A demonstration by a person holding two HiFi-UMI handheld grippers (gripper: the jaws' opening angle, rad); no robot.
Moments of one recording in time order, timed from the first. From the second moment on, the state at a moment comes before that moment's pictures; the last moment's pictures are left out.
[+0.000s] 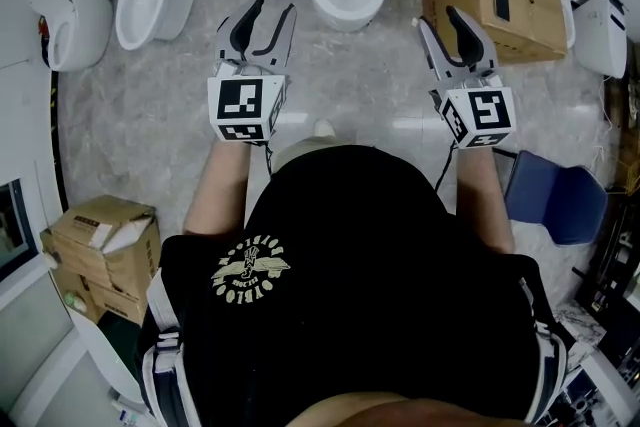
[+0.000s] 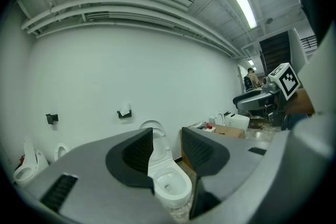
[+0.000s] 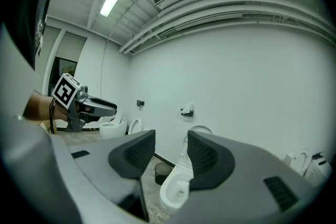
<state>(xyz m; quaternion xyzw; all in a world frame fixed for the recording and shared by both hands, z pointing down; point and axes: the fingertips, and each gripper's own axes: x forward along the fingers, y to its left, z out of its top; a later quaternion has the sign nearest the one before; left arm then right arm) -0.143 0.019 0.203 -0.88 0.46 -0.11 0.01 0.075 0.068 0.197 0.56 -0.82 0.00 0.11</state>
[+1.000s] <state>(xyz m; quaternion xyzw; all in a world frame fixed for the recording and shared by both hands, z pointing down) -0.101 -0.108 0.229 -0.88 0.46 -0.13 0.00 0.115 -0.060 0.223 0.56 -0.82 0.04 0.10</state>
